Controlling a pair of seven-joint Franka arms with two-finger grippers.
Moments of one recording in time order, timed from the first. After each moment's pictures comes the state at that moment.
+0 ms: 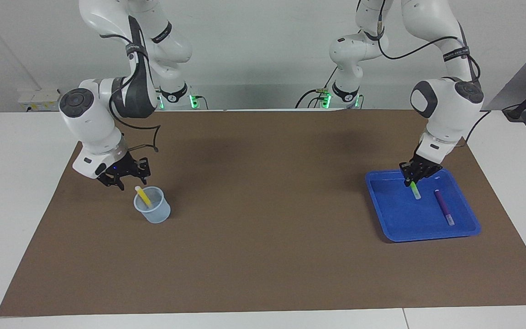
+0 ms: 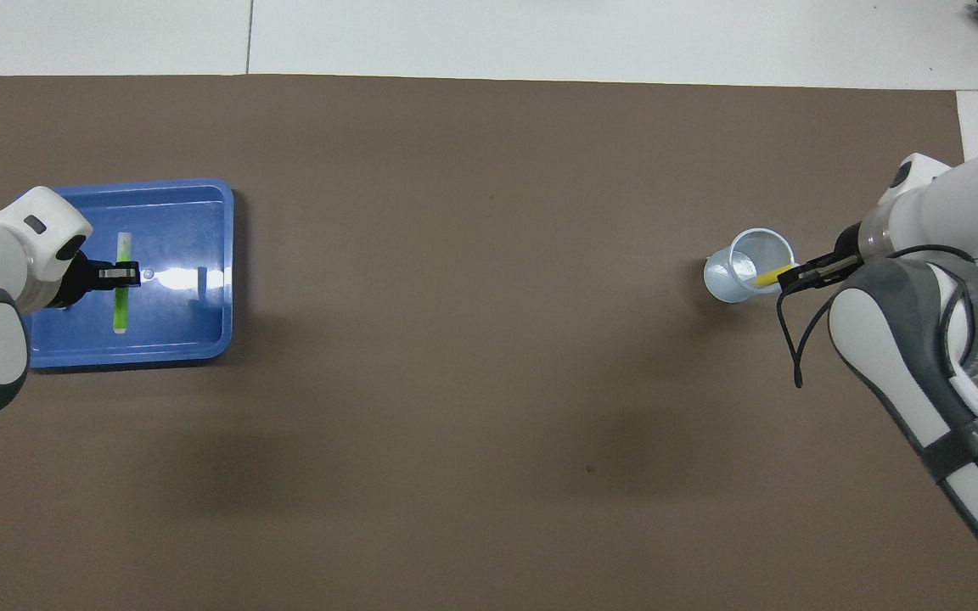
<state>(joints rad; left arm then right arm) 0.20 0.11 -0.15 -2.11 -0.03 2.39 0.11 -0.27 0.16 0.26 -1.92 -0.07 2.09 -0.26</state>
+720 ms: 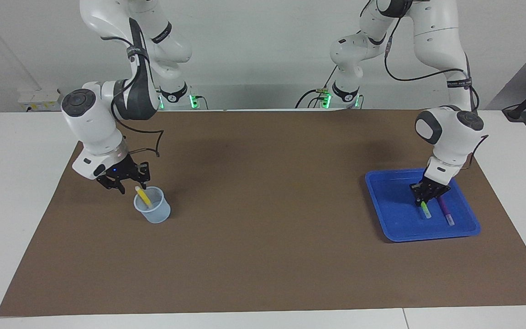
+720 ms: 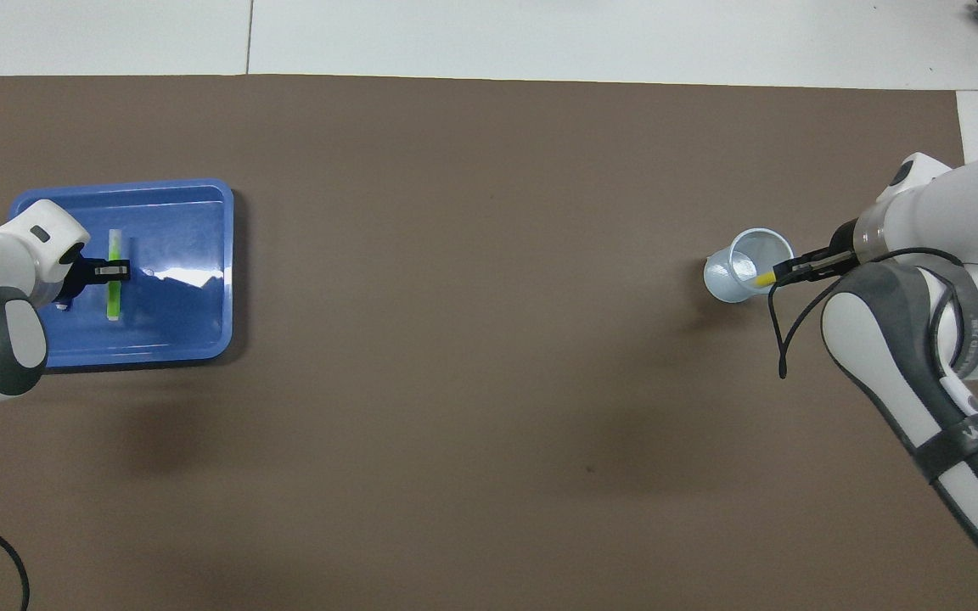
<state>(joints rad) 0.28 0.29 -0.14 -2.09 -0.02 2.61 0.19 -0.27 0.17 0.26 -1.94 -0.06 2.14 -0.19</state>
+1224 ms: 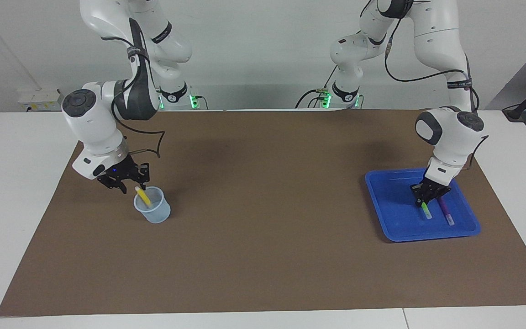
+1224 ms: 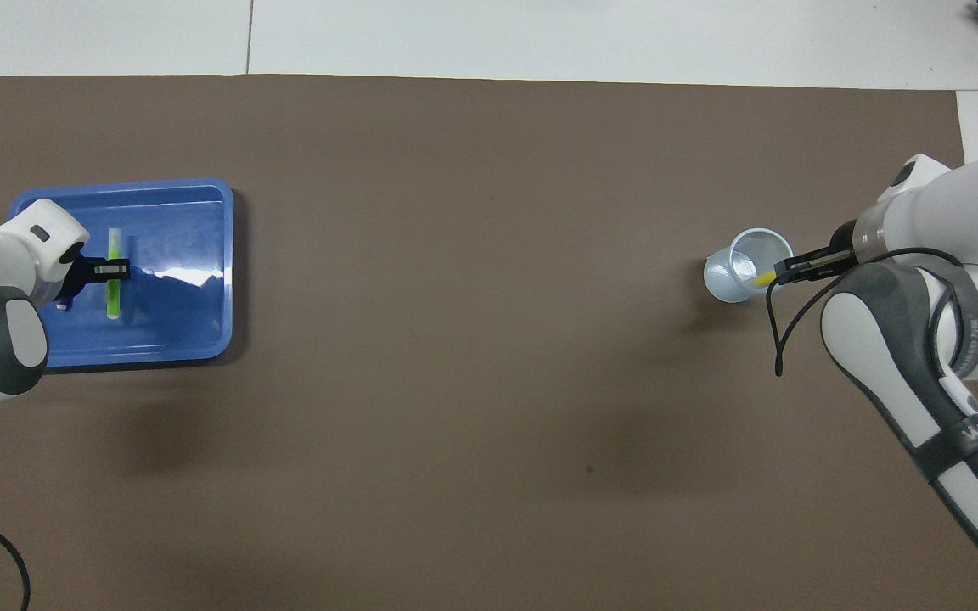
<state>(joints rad) 0.28 0.30 -0.14 -2.09 -0.02 2.62 0.19 -0.27 0.17 0.26 -1.94 -0.06 2.14 -0.15</state>
